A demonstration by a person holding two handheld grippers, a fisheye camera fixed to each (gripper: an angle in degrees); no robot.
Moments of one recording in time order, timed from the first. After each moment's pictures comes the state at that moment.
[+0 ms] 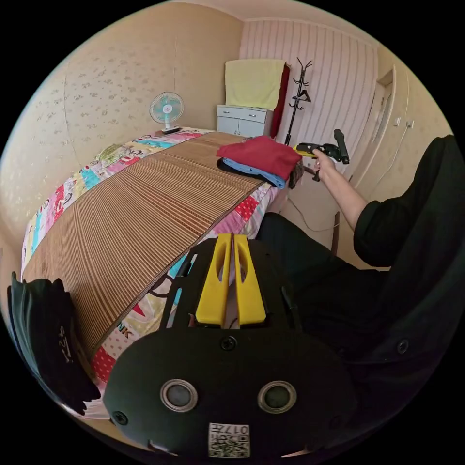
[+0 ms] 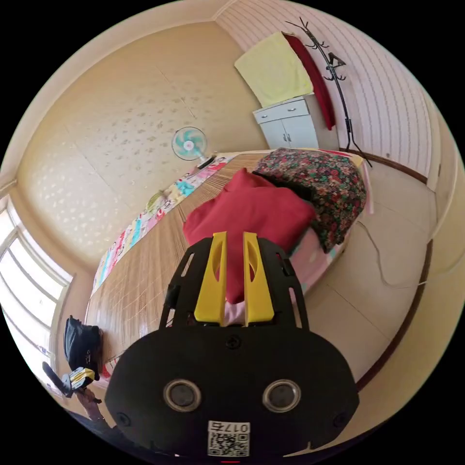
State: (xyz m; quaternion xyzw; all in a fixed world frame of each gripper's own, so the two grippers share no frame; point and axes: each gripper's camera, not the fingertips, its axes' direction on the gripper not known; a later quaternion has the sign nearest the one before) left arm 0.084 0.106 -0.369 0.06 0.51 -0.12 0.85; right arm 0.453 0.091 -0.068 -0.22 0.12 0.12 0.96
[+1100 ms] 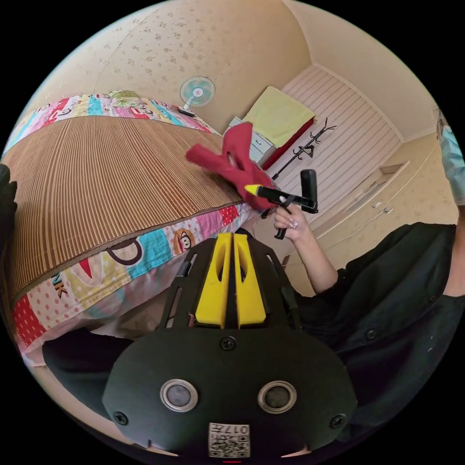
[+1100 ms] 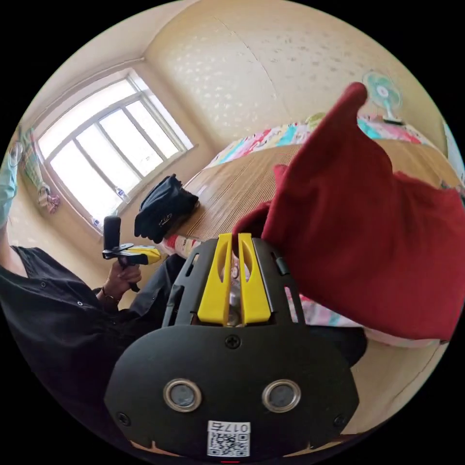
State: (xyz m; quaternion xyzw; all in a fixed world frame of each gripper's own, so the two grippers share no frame) left arm 0.046 0.205 -0.228 0.03 0.68 -0.30 0.67; right arm 0.163 0.149 -0.055 -0.46 -0.34 -0.05 0.82
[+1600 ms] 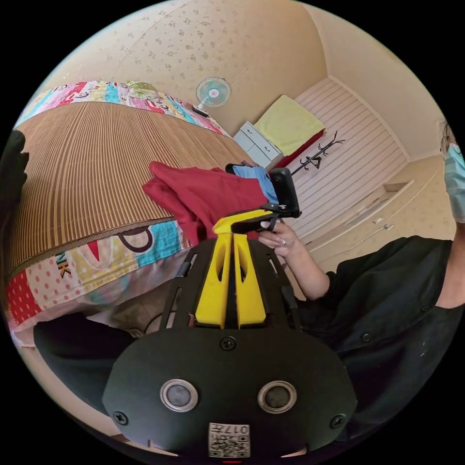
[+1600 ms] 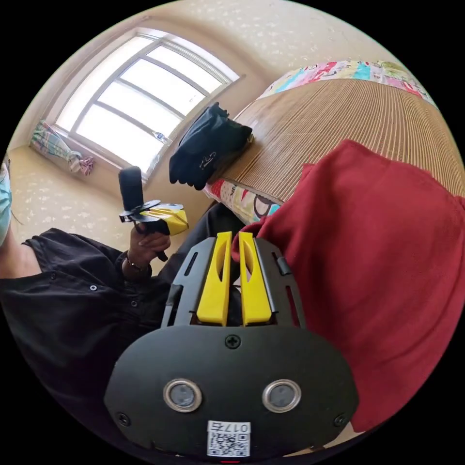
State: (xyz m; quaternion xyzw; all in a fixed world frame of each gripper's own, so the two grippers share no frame) left arm 0.015 0.232 -0.189 0.01 0.67 -0.34 0.66; right arm 0.069 0.154 -0.034 -0.54 -0.46 -0.13 0.69
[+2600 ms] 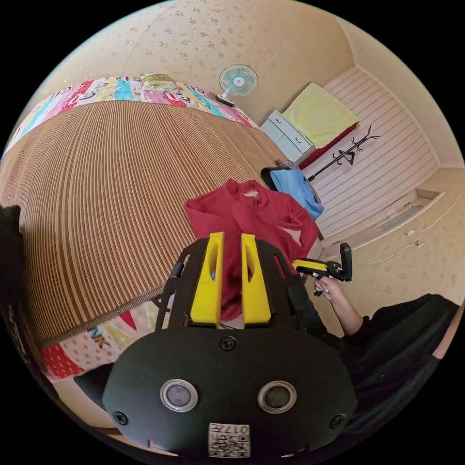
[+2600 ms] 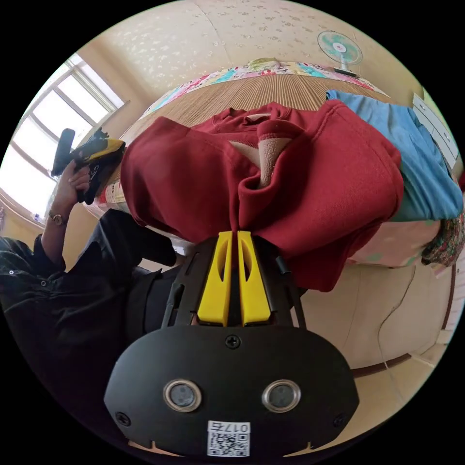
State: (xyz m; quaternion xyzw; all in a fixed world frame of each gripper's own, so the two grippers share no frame) left arm -0.008 0.054 -0.052 -0.07 0.62 -0.32 0.71; right arm 0.203 0.201 -0.104 -0.53 -0.13 -0.12 0.83
